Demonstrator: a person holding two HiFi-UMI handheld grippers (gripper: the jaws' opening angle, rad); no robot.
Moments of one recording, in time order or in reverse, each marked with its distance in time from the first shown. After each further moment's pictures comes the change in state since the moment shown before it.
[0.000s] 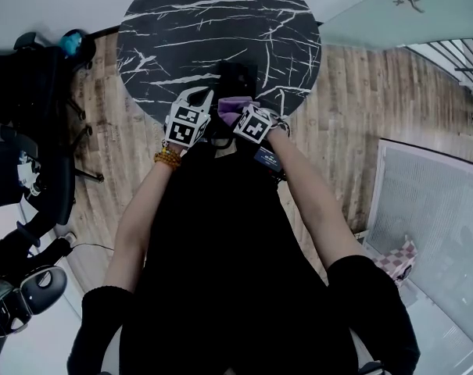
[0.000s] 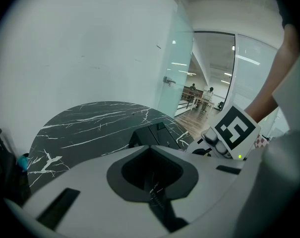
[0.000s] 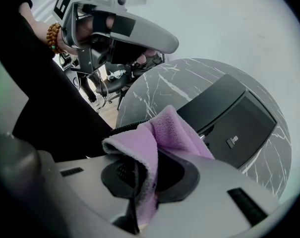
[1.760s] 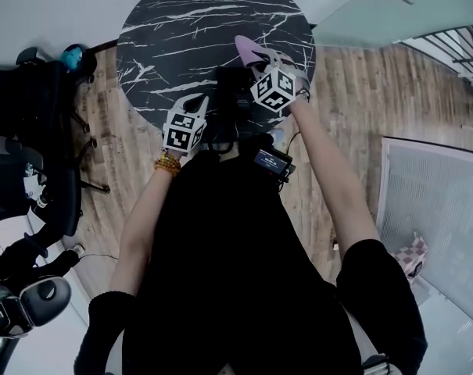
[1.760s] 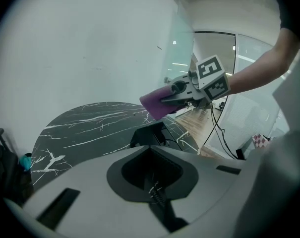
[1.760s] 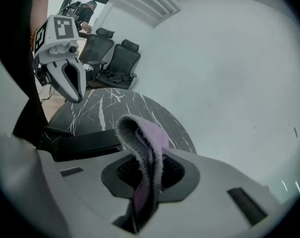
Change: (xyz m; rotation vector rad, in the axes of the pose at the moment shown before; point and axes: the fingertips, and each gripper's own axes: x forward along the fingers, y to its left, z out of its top) left arm -0.009 0.002 -0.001 -0.002 -0.007 0.013; right arm -0.158 -0.172 0.086 -0.263 -0.229 -0.677
